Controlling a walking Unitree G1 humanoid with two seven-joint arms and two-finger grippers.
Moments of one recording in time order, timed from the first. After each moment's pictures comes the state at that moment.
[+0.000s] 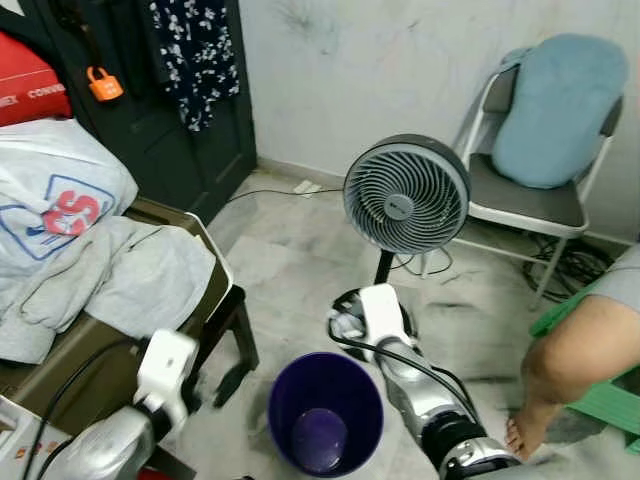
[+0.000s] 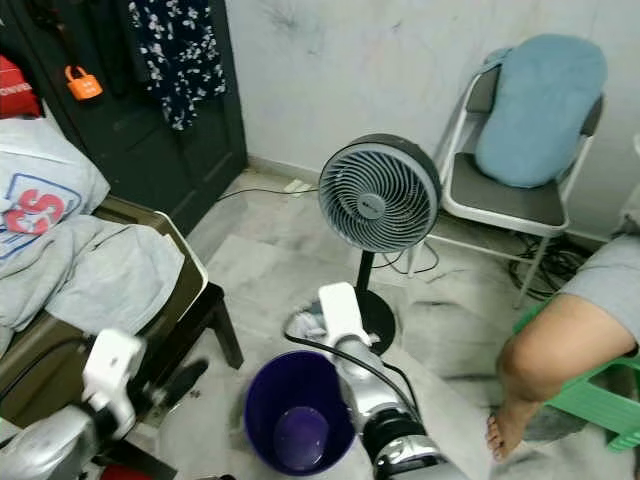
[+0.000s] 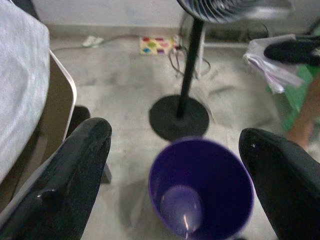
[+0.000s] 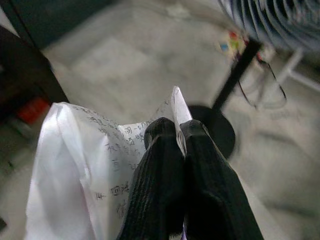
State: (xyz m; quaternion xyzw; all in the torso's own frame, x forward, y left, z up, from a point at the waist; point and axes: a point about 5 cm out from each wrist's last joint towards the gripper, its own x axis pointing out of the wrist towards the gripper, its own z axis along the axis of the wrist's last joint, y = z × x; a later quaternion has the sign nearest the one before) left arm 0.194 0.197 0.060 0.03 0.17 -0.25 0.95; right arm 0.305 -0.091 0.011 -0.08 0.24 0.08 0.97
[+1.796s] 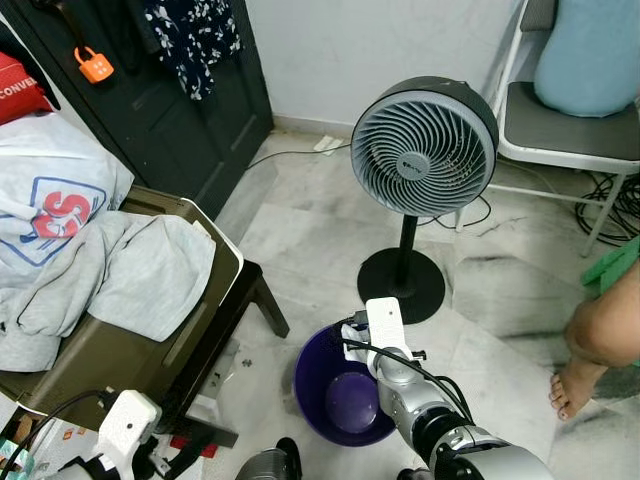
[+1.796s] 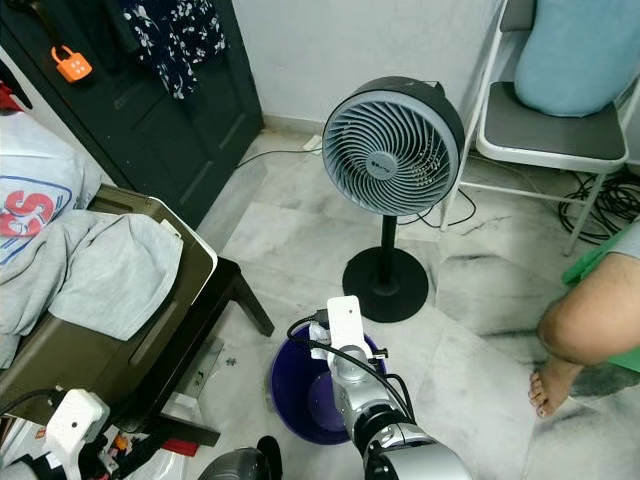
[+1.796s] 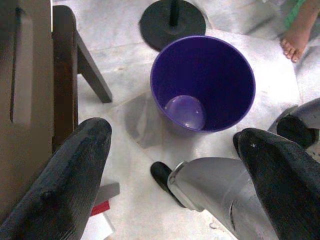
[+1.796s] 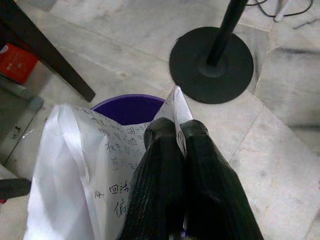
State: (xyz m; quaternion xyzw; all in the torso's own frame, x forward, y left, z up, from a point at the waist) left arm 0.155 0.246 0.017 0.06 0.24 -0.29 0.92; right arm 0.300 -0.088 0.001 -0.08 0.28 0.00 0.96
